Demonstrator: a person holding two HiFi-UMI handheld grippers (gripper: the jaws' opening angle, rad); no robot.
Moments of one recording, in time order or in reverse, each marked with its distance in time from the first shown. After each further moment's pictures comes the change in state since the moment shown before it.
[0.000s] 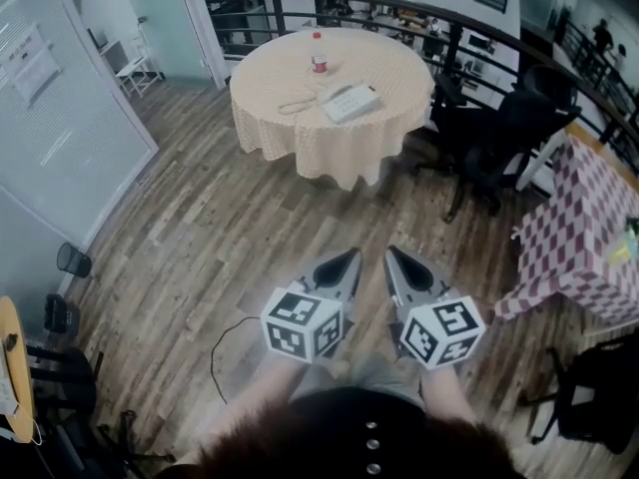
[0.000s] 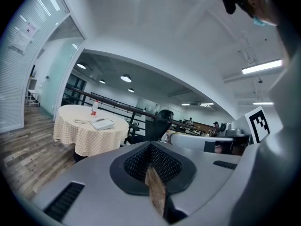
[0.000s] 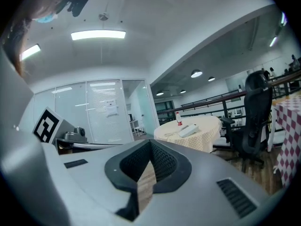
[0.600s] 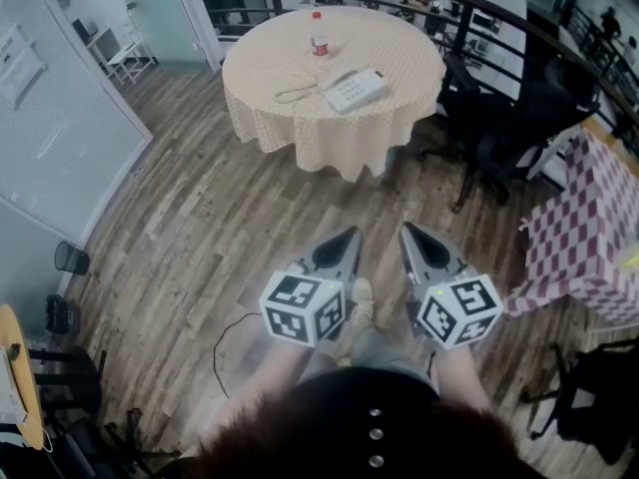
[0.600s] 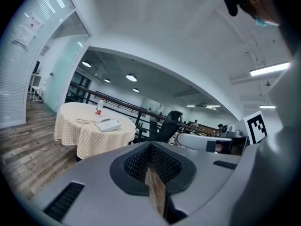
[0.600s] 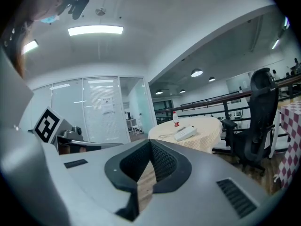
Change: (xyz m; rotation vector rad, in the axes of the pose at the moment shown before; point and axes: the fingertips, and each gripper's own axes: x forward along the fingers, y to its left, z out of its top) left arm 0.065 0.075 0.019 -0.048 -0.003 0.031; right arm 0.080 -0.063 0.010 -0.019 0.019 -0.016
